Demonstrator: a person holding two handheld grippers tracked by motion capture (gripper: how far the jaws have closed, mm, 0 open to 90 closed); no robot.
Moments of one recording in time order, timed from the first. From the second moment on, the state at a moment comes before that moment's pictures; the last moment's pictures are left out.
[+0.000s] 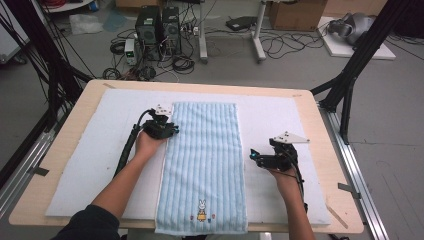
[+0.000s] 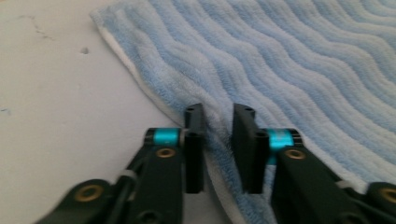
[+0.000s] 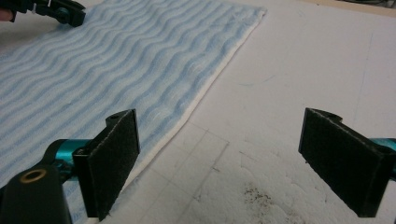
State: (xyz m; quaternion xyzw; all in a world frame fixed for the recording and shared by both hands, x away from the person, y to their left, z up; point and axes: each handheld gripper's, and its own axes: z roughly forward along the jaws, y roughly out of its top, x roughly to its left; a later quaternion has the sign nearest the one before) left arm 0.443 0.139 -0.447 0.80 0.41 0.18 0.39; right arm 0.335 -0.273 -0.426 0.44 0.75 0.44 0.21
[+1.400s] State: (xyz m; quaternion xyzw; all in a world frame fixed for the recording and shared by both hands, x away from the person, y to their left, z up) left arm 0.454 0.158 -0.452 0.74 0.49 0.09 0.45; right arm 0.441 -0.200 -0.443 0.45 0.80 0.35 0.17
